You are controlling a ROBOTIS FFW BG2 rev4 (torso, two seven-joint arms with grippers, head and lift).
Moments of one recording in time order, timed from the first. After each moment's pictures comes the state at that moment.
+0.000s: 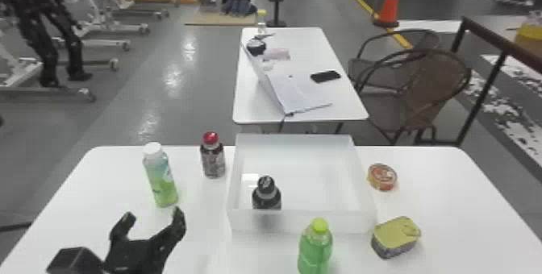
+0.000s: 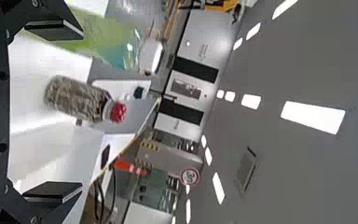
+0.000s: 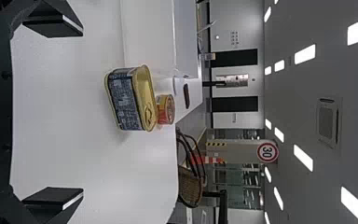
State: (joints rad) left arm 0.28 0.00 0.06 -1.60 0.31 -0.33 -0.19; right arm 0.64 -0.16 0.10 -1.65 -0.13 -0.47 -0.19
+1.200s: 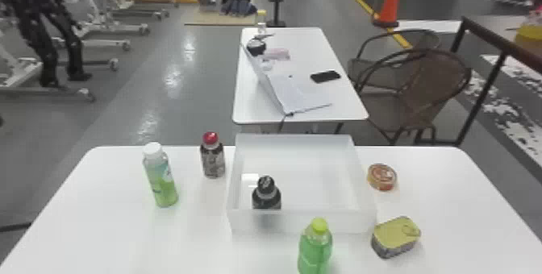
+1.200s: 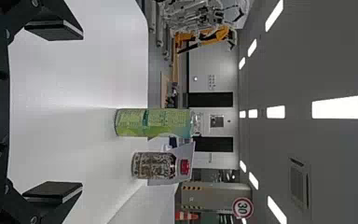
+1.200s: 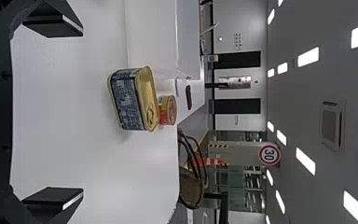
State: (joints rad) left arm 0.51 0.00 0.19 -1.53 0.09 -0.54 -0.16; right arm 0.65 -0.17 0.10 -1.67 -0.12 -0.45 -0.19
